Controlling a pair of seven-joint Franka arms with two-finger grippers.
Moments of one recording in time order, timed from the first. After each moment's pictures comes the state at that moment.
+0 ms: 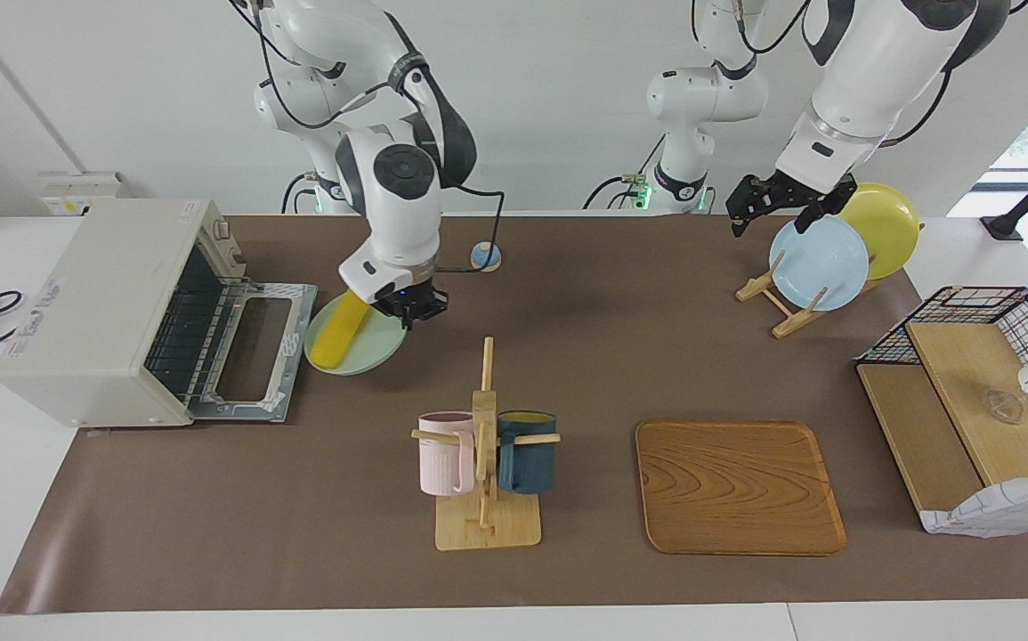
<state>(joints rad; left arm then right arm) -0.06 -0.02 -0.15 -1.59 -0.03 1.46 -0.19 0.63 0.30 -0.12 -1.75 -0.06 1.91 0.67</state>
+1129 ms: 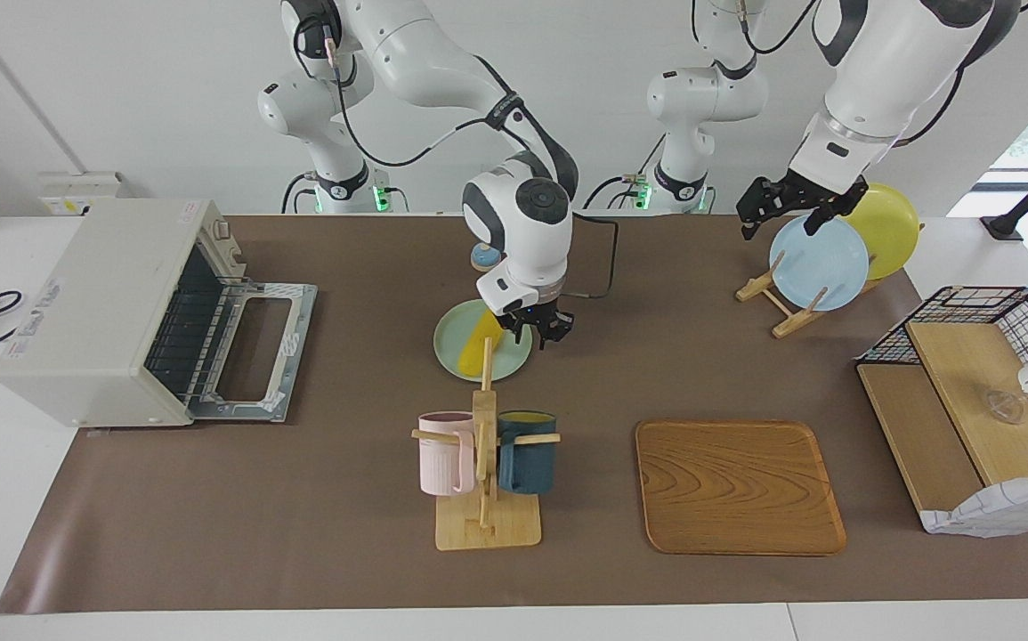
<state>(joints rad) -0.05 -0.02 -0.15 -1.59 -0.03 1.49 -0.19 0.72 0.42 -0.15 -1.64 0.07 2.03 0.78</state>
